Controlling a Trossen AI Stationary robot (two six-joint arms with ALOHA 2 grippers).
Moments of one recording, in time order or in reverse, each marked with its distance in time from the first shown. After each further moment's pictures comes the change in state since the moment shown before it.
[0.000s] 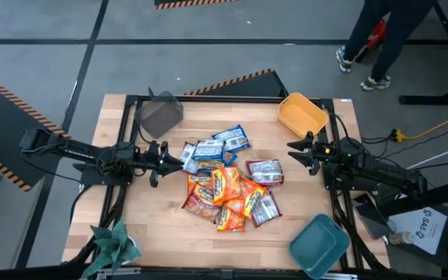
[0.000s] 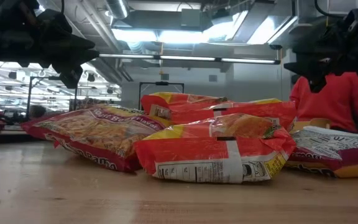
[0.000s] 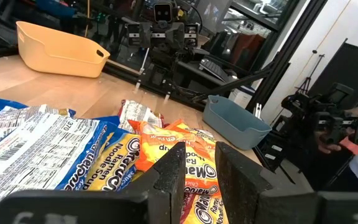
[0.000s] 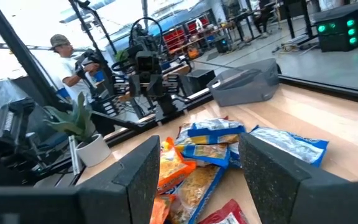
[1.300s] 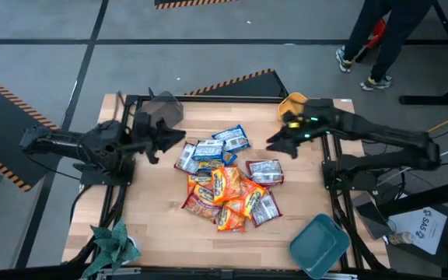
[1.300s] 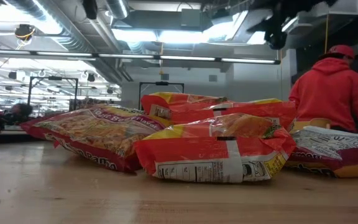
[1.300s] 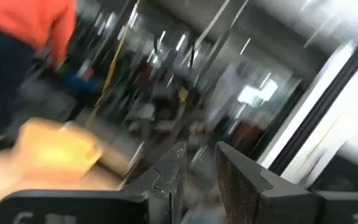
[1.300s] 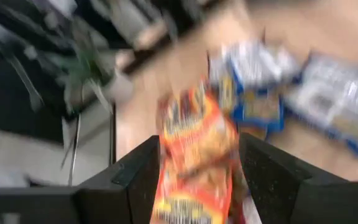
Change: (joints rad) left arm 0.001 0.056 0.595 -0.382 -0.216 -0.103; right arm 0.001 1.028 0.948 -0.525 -0.245 0.068
